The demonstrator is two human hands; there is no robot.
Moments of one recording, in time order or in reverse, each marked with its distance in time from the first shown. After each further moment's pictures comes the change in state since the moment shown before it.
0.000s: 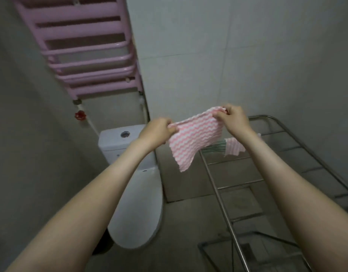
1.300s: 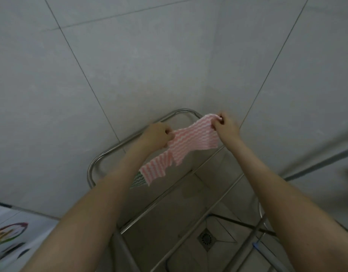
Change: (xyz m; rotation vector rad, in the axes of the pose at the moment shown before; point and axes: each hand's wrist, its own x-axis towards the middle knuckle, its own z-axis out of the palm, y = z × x) left_hand 0.266 0.192 0.247 -0.036 -0.461 0.374; right_hand 0.101 0.281 -0.161 -0.125 0.437 0.476
